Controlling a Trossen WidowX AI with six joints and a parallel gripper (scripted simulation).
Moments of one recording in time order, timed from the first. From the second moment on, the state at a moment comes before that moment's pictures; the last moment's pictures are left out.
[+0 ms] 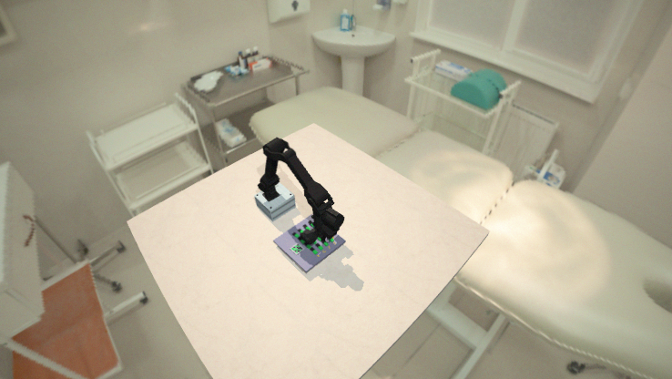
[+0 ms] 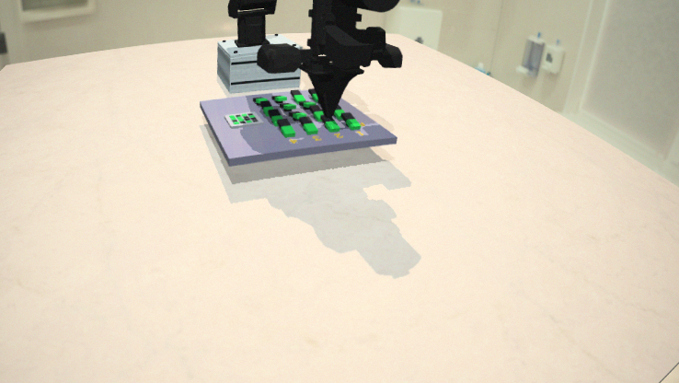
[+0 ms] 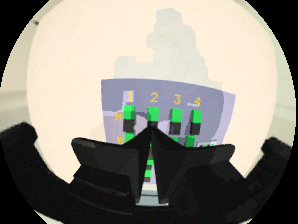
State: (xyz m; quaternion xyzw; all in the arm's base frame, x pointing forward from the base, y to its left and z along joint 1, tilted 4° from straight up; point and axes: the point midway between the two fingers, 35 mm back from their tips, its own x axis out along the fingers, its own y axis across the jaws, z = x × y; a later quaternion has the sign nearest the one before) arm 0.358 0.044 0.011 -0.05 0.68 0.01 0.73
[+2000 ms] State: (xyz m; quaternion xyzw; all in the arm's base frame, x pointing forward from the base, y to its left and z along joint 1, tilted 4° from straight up) arm 0.362 -0.018 0.043 -0.05 0.68 0.01 0.73
